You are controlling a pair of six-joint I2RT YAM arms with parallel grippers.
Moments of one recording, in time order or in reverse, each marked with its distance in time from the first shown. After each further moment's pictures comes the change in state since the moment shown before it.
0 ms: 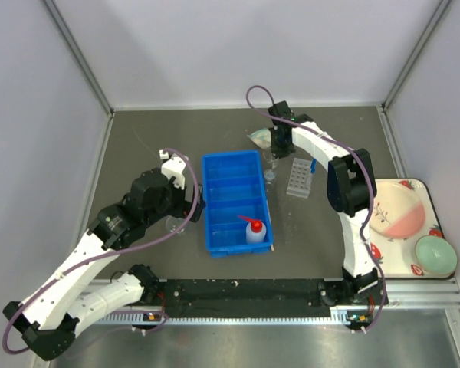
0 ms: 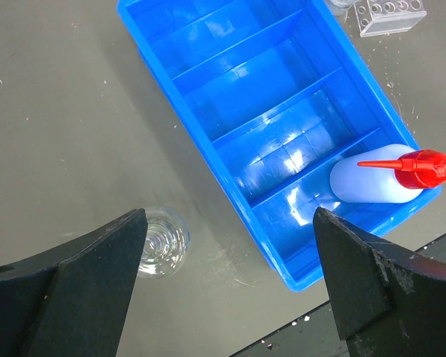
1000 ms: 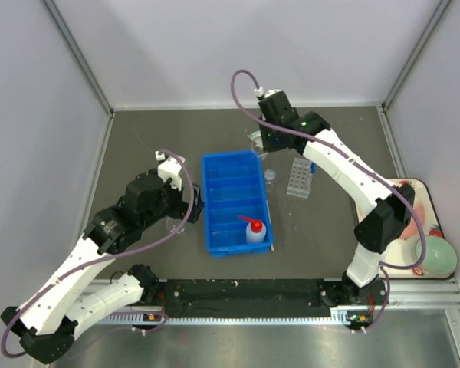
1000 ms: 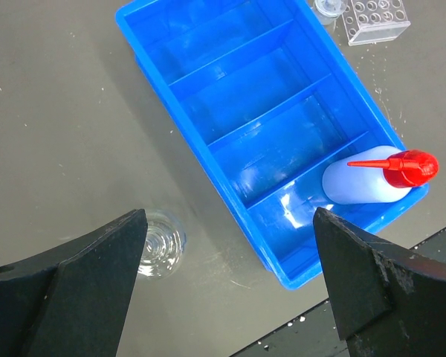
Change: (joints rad) left arm 0.002 -0.032 0.000 0.000 0.012 -0.002; right arm 0.200 -0.425 -0.010 -0.138 0.116 -0.061
